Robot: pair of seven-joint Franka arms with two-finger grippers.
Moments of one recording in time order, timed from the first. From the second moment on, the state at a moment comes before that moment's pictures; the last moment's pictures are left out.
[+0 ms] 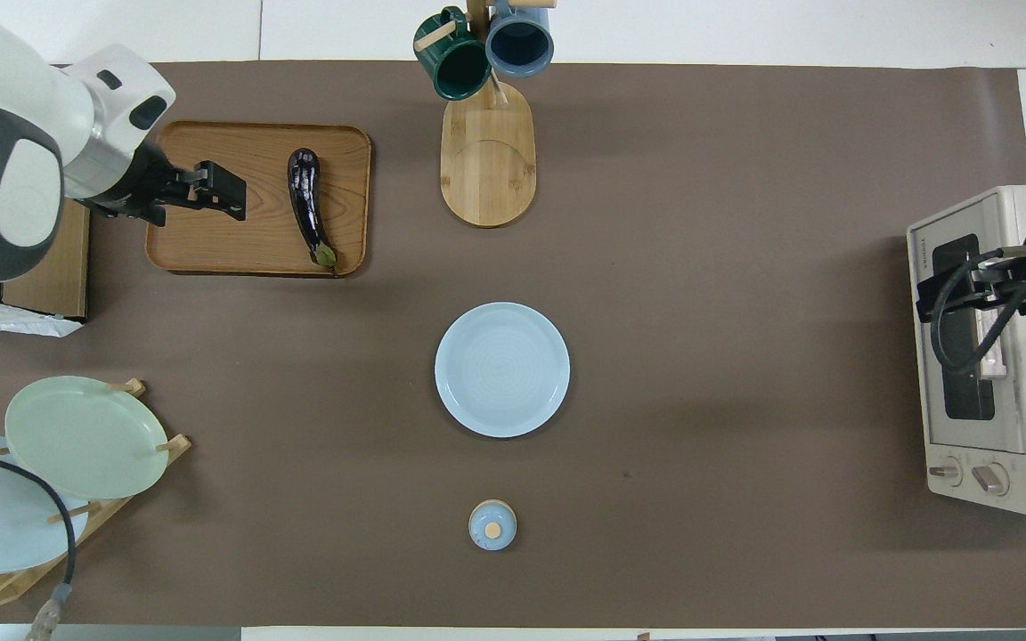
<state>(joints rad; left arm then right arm) -0.14 0.35 -0.04 -1.50 -0.07 1.82 -0.12 0.02 0.01 -0.05 -1.66 -0.04 1.51 -0.07</state>
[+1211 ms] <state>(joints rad) -0.19 0.63 -0.04 -1.42 -0.08 2.12 -0.12 0.02 0.01 -0.05 -1.66 -0.04 1.51 -0.07</state>
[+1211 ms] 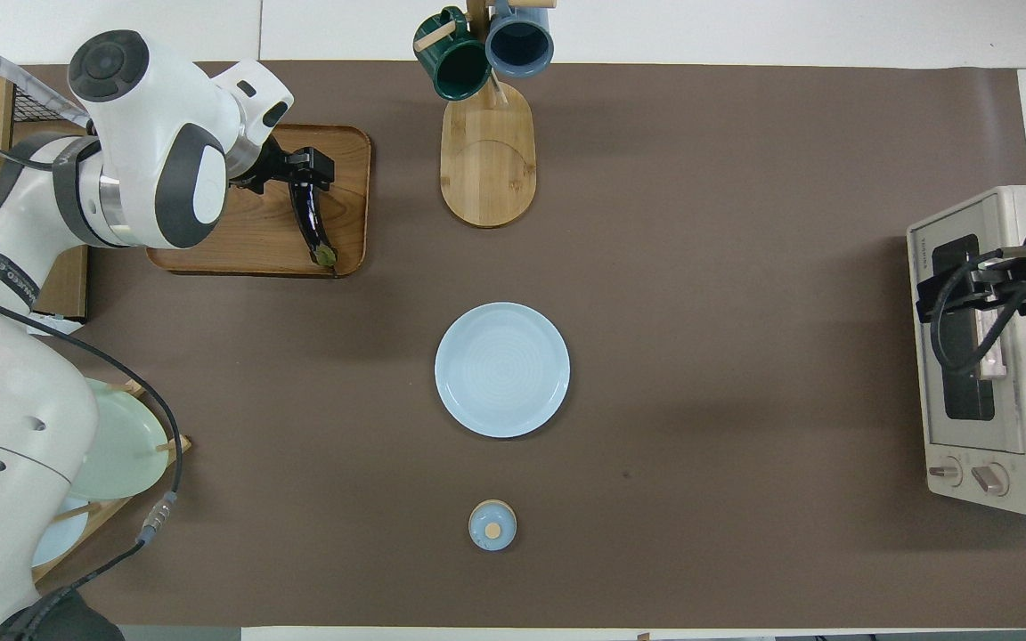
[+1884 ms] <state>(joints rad) -0.19 0.63 -0.04 -1.49 -0.08 2.20 -0.11 0.02 0.01 -0.05 -1.66 -0.04 1.51 -0.07</state>
